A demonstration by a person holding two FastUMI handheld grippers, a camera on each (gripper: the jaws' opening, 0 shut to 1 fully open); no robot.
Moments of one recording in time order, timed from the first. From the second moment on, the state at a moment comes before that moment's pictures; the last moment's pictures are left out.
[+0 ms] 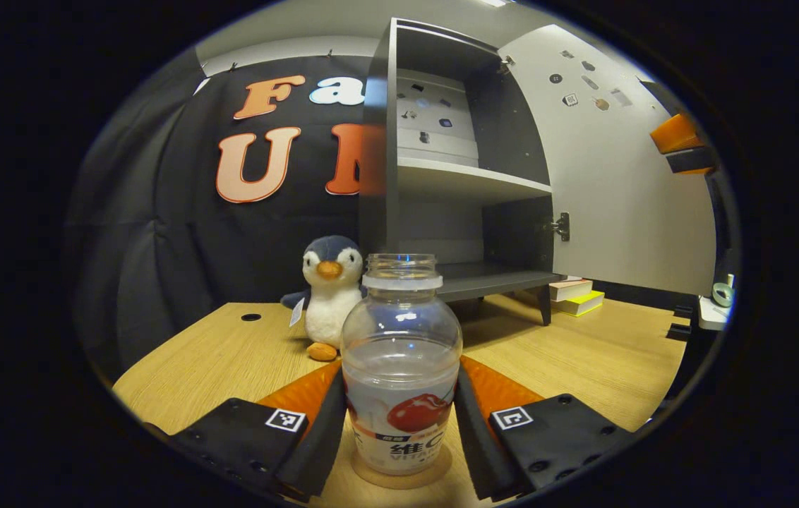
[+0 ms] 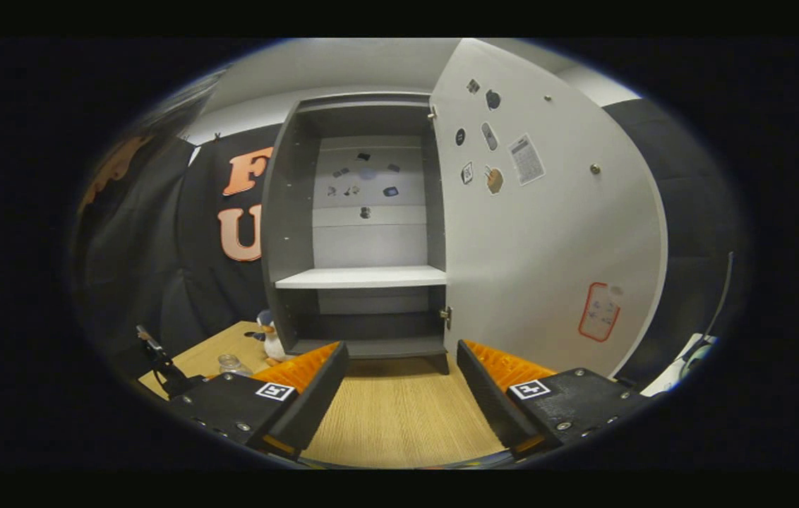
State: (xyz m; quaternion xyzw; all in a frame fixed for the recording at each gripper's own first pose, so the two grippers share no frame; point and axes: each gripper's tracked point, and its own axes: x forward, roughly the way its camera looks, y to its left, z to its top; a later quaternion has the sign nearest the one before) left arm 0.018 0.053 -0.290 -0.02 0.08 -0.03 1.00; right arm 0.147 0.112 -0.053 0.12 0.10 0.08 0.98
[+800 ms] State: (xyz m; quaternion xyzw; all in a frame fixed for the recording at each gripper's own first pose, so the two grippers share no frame) left arm 0.012 0.058 -0.295 -0.02 0.09 -0.03 1.00; right arm 0.141 0.123 -0.058 0.12 0.12 0.09 0.98
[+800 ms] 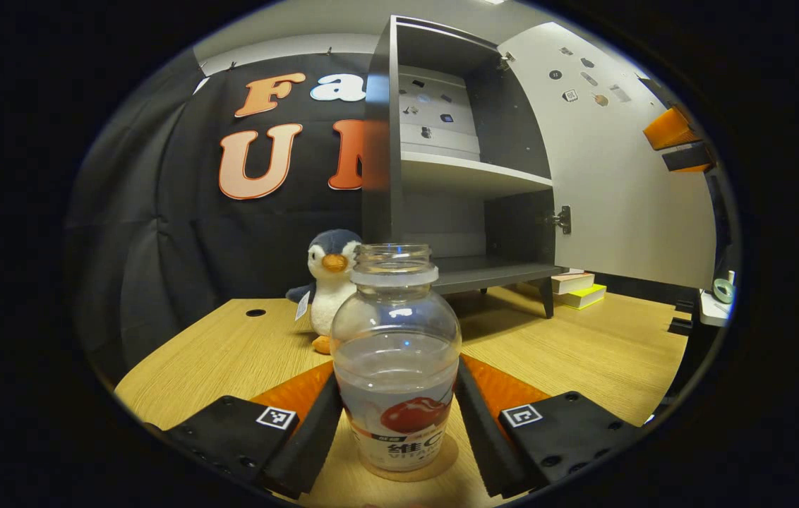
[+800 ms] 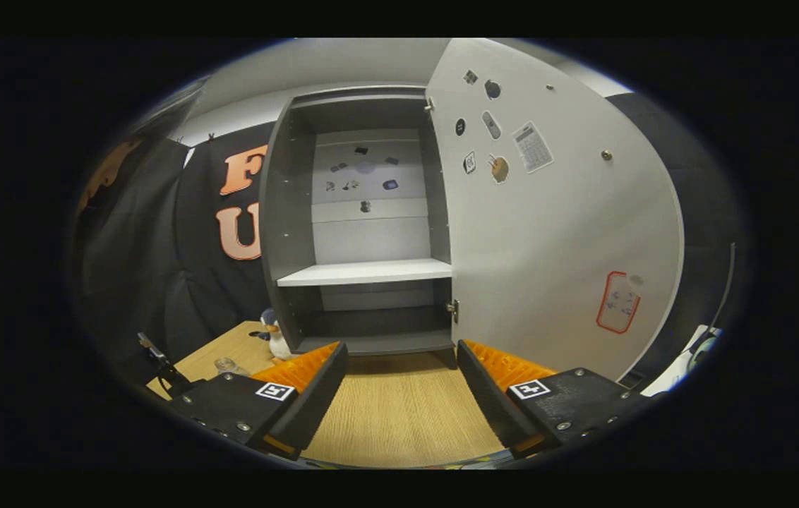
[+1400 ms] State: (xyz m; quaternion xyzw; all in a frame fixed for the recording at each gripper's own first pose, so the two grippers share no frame) left arm 0.023 0.066 -0.263 -0.02 0.07 -0.02 1.00; right arm 0.139 0.129 -0.047 0.14 0.11 0.09 0.98
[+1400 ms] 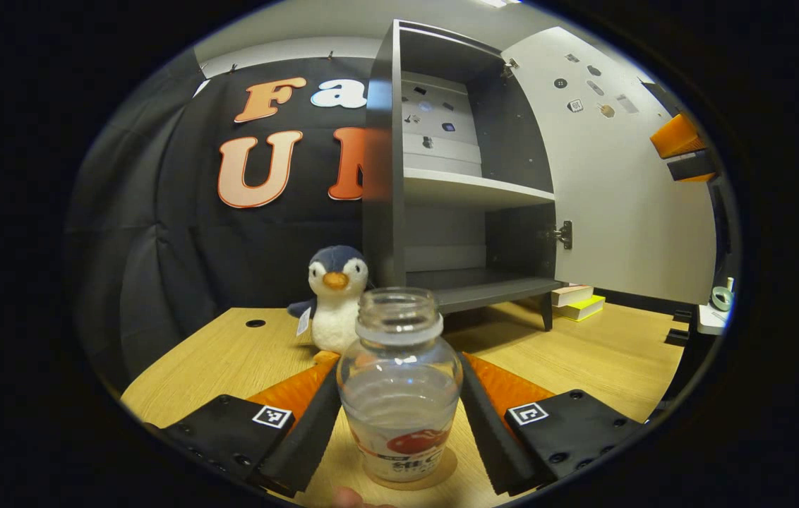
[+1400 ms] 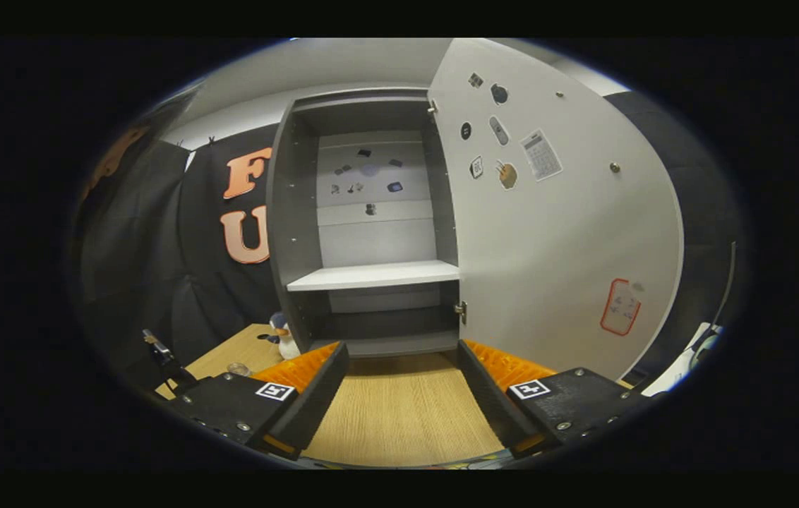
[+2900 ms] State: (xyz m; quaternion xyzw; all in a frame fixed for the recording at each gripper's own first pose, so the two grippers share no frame) left arm 0.017 0.044 -0.052 -0.04 0.08 0.02 1.00; right arm 0.121 0.067 -0.009 0.12 0.10 0.07 0.99
